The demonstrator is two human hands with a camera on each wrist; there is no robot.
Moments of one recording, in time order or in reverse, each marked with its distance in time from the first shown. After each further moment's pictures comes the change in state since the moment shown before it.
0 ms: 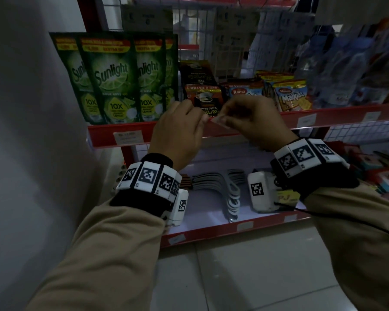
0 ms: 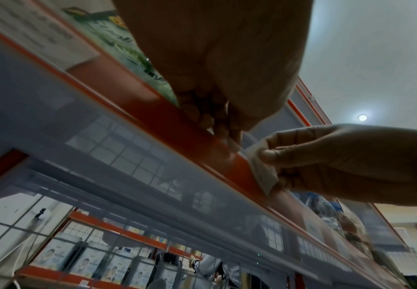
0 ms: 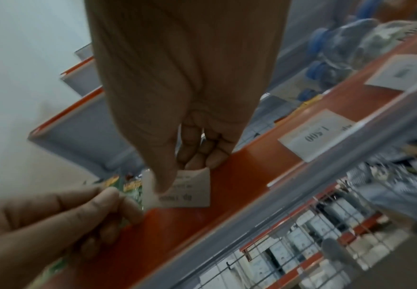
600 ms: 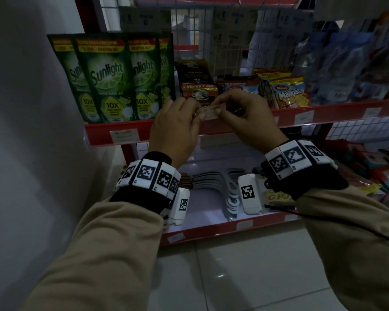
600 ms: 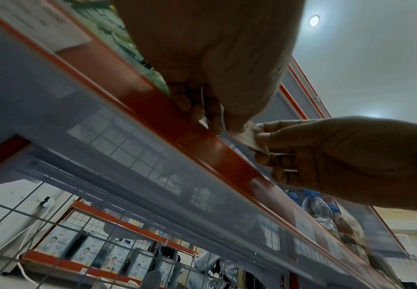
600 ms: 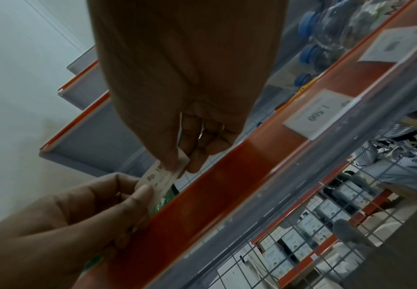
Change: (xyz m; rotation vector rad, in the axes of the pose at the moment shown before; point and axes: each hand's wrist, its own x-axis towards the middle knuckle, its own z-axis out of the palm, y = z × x) left_hand 0.000 0.009 0.002 -0.033 0.024 -0.100; right_hand -0.004 -0.004 0.007 0.143 0.102 -0.056
